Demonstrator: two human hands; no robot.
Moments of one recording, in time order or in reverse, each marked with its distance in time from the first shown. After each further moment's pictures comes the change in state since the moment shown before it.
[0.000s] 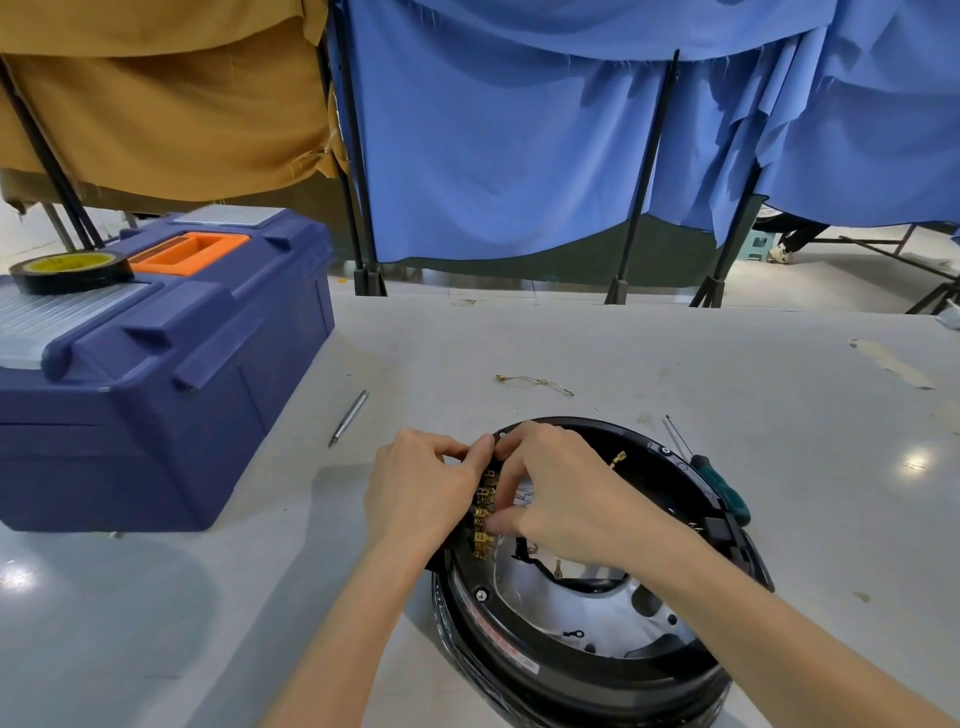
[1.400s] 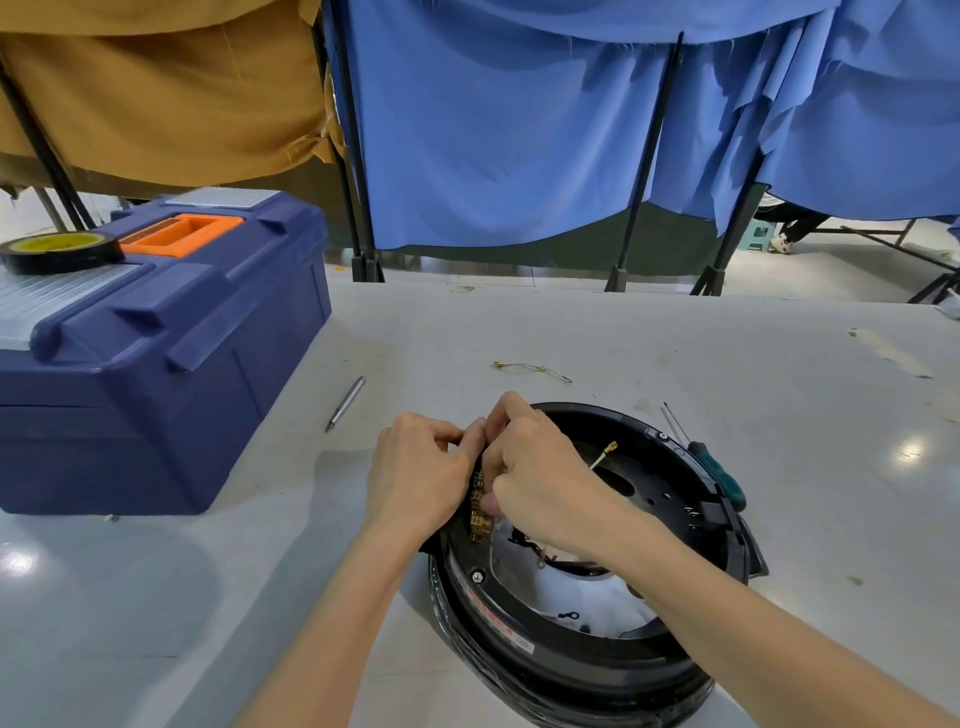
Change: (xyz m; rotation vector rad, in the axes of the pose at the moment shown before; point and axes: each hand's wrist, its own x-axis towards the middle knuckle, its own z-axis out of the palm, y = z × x) left_hand 0.000 -0.002 0.000 -0.007 -0.033 0.139; right_hand 0.012 -0.003 0.017 0.000 0.065 -0.044
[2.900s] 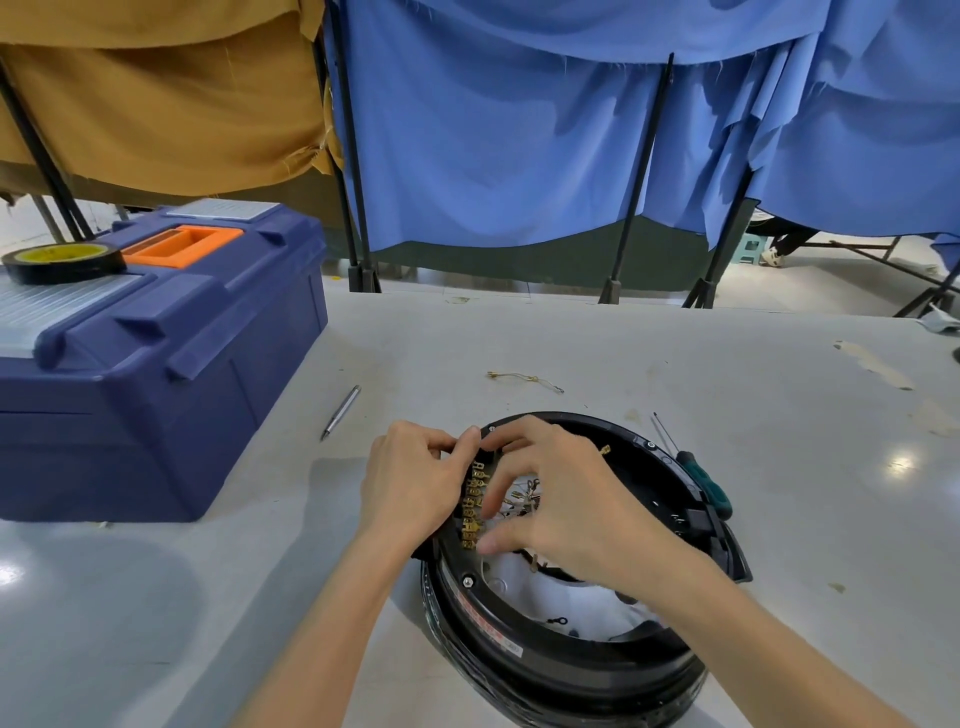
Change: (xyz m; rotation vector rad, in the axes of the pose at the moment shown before) left_hand -0.001 0.003 -0.002 0.010 -0.016 -0.055; right_hand -0.028 0.010 -0.017 0.135 -0.009 -0.021
